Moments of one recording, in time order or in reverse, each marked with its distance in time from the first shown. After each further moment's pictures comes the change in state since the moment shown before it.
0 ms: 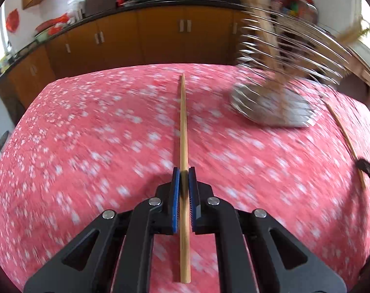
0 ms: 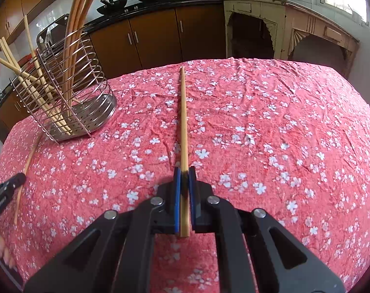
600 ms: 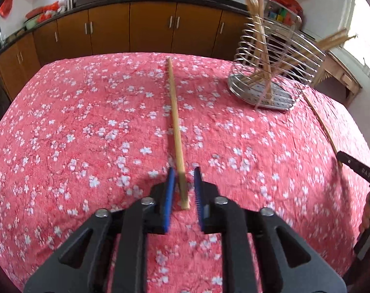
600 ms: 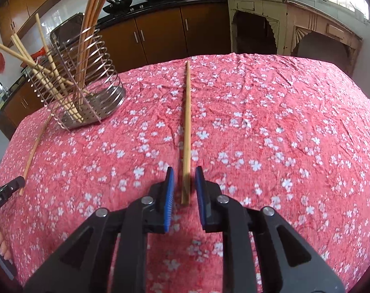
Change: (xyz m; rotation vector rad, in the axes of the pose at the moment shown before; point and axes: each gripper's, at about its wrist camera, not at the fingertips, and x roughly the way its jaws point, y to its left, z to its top) left arm -0.037 0.025 -0.044 0.016 0.003 -0.138; right arm -0.015 0.002 -0.020 -0.036 0.007 0.033
